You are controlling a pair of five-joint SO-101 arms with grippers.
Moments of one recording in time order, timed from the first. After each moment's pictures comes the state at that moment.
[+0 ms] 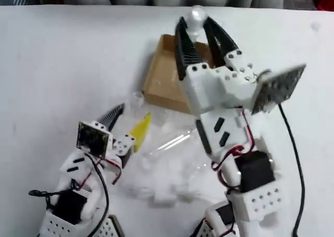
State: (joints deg) left arm 17.4 -103.9 86.7 40.0 1.8; right arm -25.8 -56.4 31.1 14.9 -3.9
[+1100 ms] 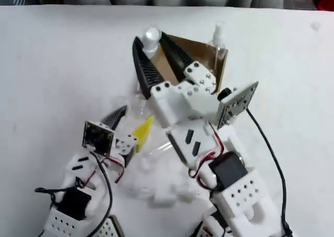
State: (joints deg) left arm 17.3 -104.0 92.0 36.3 1.8; right arm -37.4 -56.3 44.3 -0.3 -3.9
